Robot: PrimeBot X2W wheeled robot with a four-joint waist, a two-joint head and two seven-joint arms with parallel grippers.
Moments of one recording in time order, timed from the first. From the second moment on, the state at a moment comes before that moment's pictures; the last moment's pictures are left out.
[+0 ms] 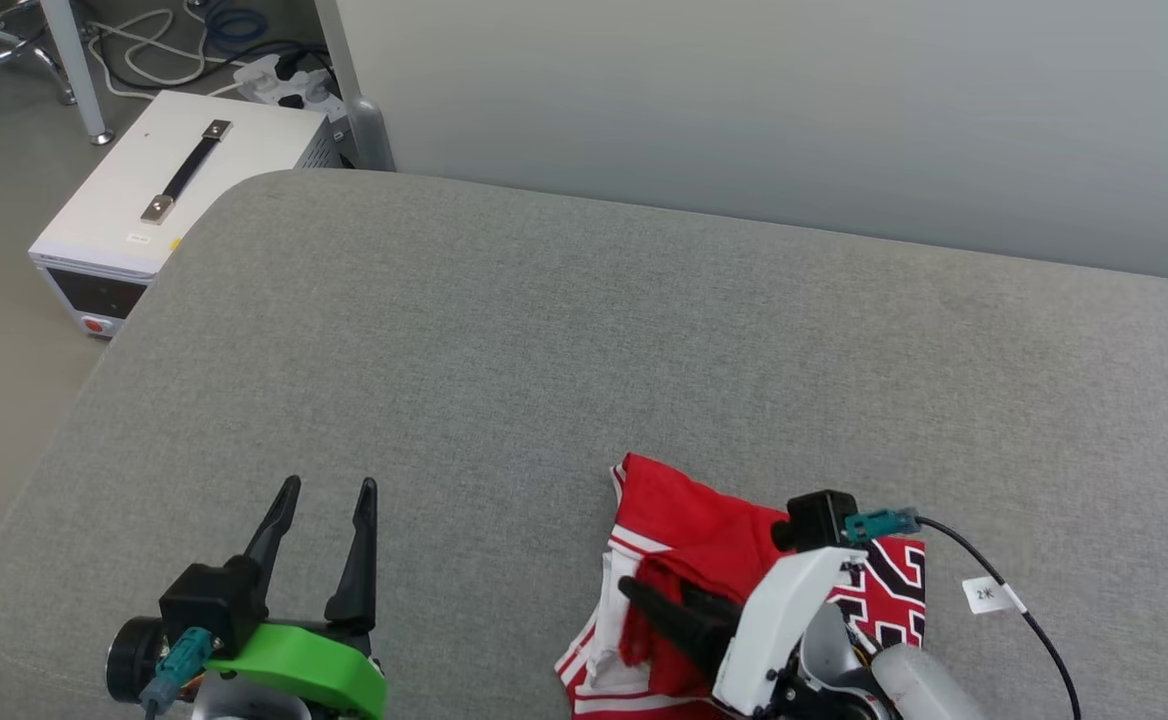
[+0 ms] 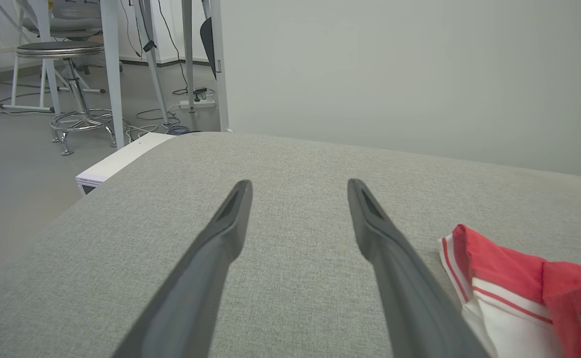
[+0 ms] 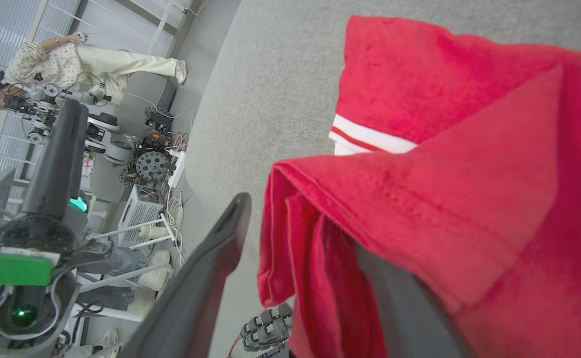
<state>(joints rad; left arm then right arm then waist) 0.02 0.16 -0.06 0.14 -0.24 -0.13 -0.26 -0.20 -0.05 0.46 0.37 0.92 0.13 0.36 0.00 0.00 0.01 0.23</state>
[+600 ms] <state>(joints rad) 0.02 0.15 -0.07 0.15 -0.24 -0.13 -0.26 -0.34 -0.05 0.54 0.34 0.90 0.13 0.26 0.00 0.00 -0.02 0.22</state>
